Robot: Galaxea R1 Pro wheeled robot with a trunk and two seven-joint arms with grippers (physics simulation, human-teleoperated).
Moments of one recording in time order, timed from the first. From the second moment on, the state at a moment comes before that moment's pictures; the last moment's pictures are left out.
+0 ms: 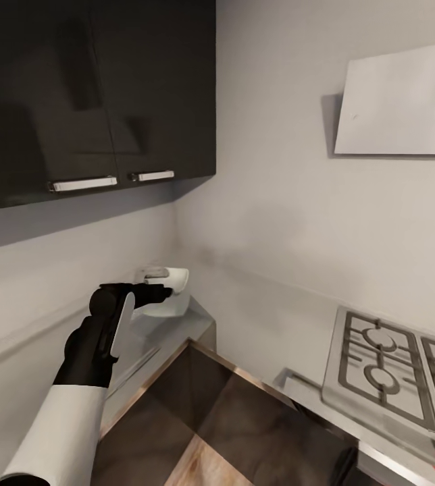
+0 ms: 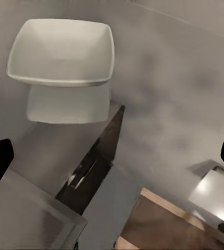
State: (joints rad) left arm -0.76 -0.09 0.00 -1.35 0.01 1.01 0.00; right arm 0.00 -0.03 0.00 0.01 0.00 -0.16 0.00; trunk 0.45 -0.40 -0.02
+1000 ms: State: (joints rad) left arm -0.76 -0.09 0.00 -1.34 0.01 1.01 0.00; right arm 0.00 -0.03 0.00 0.01 0.00 -0.16 0.00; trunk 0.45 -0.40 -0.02
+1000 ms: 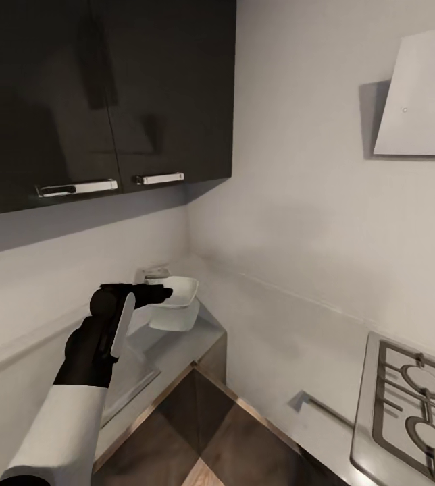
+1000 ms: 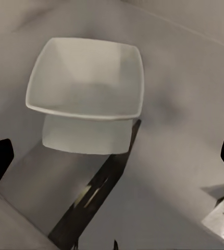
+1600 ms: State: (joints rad) left arm -0.76 -0.09 0.00 -1.34 0.01 1.01 0.00; right arm 0.00 -0.03 0.00 0.01 0.00 -0.16 0.00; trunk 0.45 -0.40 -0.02
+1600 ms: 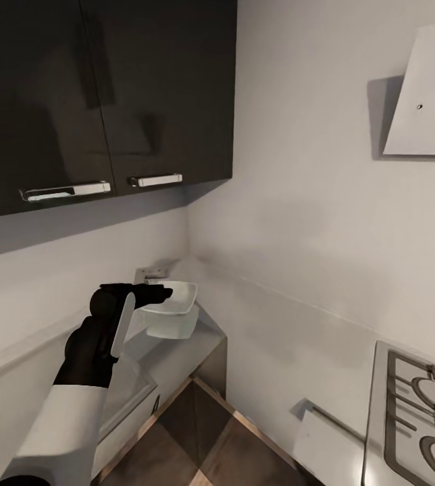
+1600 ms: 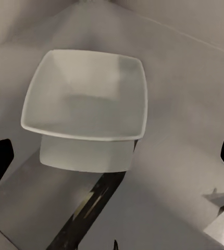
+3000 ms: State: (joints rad) left arm -0.76 -0.09 0.00 -1.34 0.01 1.01 0.00; right arm 0.02 -0.03 0.00 0.07 0.00 -0.15 0.00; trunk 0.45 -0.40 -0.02
